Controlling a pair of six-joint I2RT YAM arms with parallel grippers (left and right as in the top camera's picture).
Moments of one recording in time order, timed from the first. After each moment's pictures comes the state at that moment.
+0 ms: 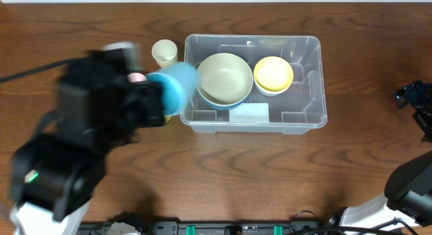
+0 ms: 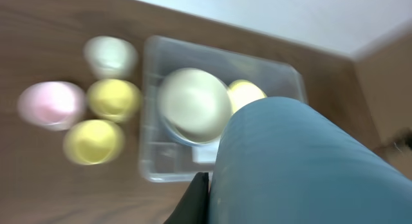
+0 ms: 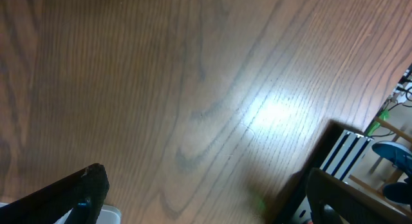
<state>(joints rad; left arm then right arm) -0.39 1.15 1.67 -1.18 0.10 -0.49 -0.52 1.79 1.70 -1.49 0.18 0.72</state>
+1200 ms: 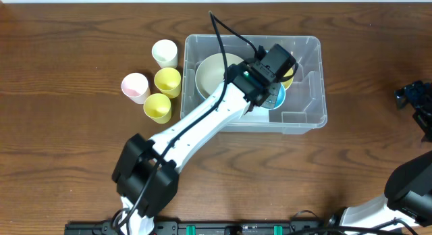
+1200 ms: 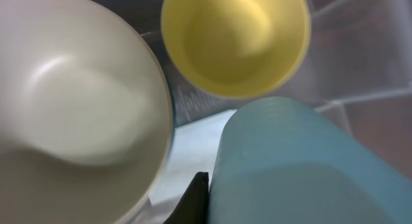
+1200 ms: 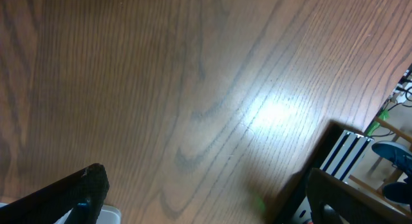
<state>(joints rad) -0.79 1.98 1.75 -0.90 -0.13 -0.44 -0.52 1.79 1.70 -1.49 0.18 0.72</state>
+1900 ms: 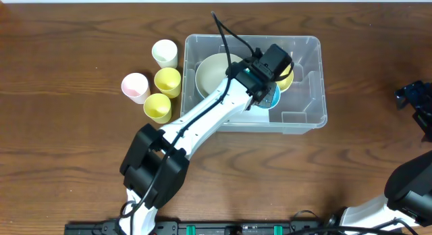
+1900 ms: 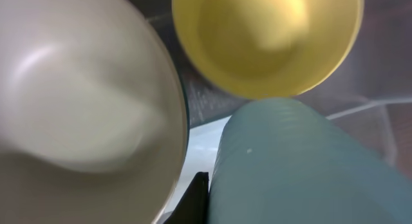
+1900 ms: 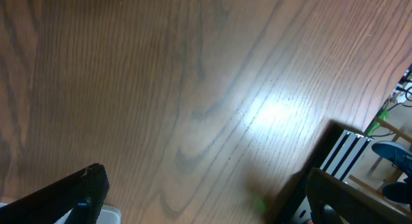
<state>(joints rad) -0.77 2.04 1.75 -0.90 -0.13 -0.44 -0.52 1.79 1.70 -1.49 0.18 0.72</state>
